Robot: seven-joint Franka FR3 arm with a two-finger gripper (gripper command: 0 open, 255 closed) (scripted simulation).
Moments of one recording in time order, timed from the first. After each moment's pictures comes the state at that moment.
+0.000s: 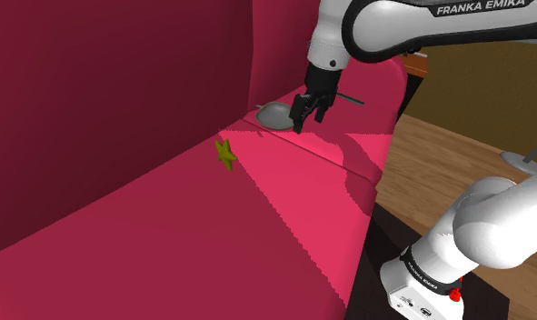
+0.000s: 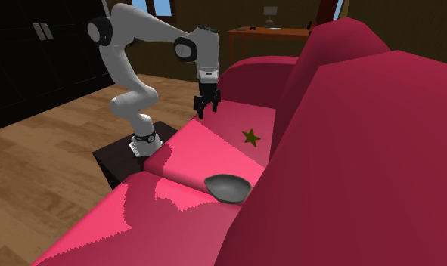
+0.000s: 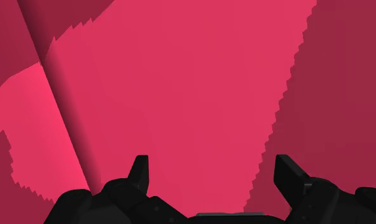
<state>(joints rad) 0.04 -0.38 0.25 -2.26 0.02 1.88 0.22</state>
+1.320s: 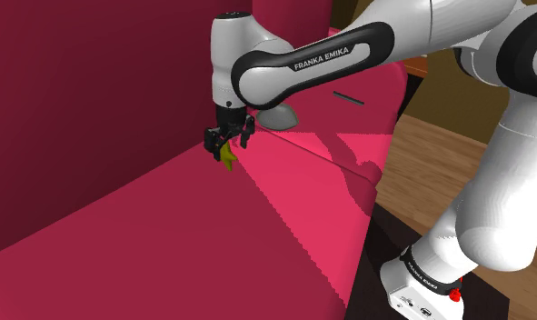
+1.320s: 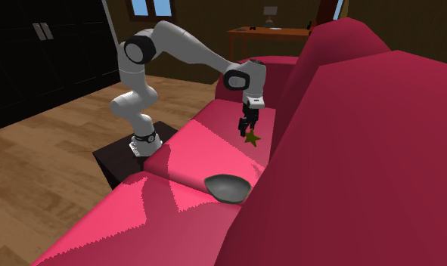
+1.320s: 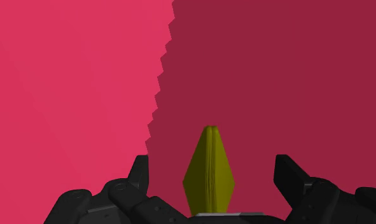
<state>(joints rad) 0.13 0.27 0.38 -1.85 -0.19 2.05 0.55</state>
